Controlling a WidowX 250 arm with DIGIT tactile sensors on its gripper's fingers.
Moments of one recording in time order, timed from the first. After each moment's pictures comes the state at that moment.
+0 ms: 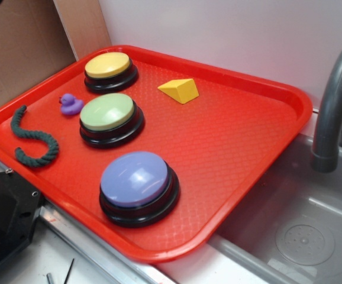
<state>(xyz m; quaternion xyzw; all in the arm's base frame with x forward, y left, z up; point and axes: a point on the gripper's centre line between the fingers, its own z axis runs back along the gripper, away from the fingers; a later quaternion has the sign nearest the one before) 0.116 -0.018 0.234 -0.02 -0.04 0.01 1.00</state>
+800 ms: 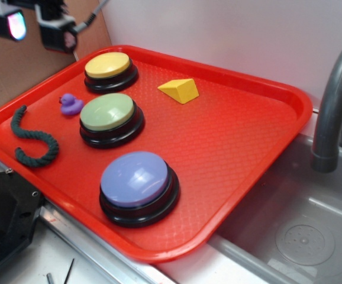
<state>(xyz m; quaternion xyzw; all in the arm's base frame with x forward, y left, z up) 0.192 0.046 0.128 0.05 0.07 0.23 0.97</state>
